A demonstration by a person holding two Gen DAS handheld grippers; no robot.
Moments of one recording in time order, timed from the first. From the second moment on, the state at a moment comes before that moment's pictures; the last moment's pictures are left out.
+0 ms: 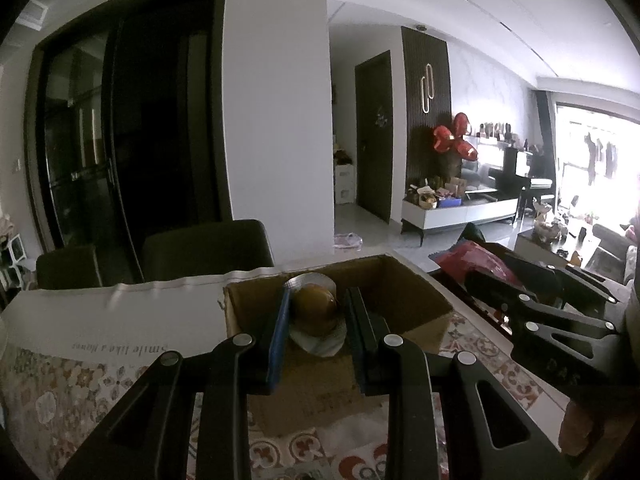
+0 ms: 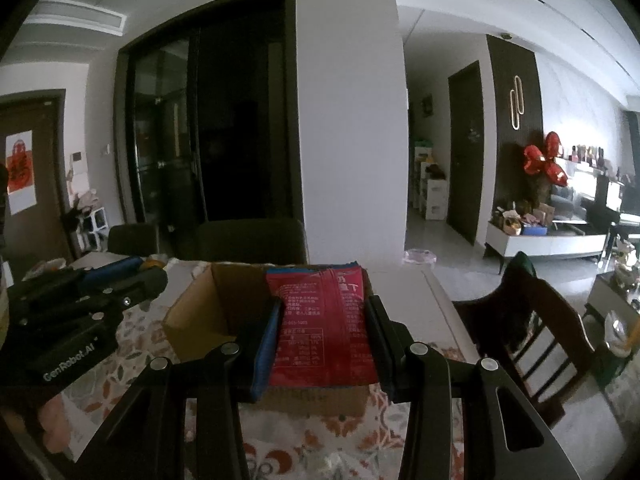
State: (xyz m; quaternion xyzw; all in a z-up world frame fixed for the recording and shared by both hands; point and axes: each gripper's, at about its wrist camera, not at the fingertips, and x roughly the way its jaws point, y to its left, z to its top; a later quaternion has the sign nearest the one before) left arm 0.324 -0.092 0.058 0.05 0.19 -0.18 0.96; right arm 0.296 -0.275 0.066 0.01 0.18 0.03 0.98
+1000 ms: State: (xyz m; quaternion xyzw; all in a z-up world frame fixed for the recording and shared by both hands) left arm 0.416 -0.098 0.037 0.05 0.27 -0.15 0.95; right arm 0.398 -0.284 0.044 0.02 0.26 0.03 0.96
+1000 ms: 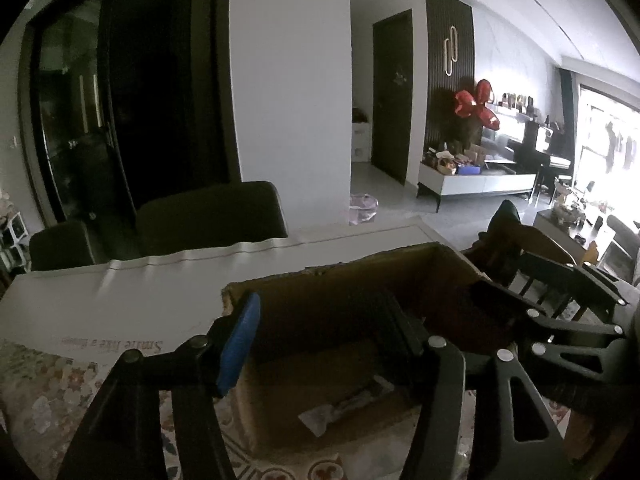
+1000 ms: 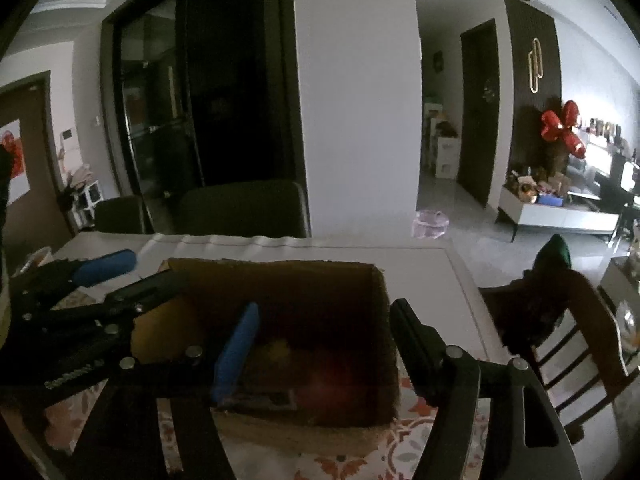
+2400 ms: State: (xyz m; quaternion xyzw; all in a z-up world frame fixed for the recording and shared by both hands) left arm 0.235 -0.064 -0.009 0.08 0.25 -0.13 0.96; right arm 0.230 -0.263 0.011 -0.02 0.27 0.00 0.96
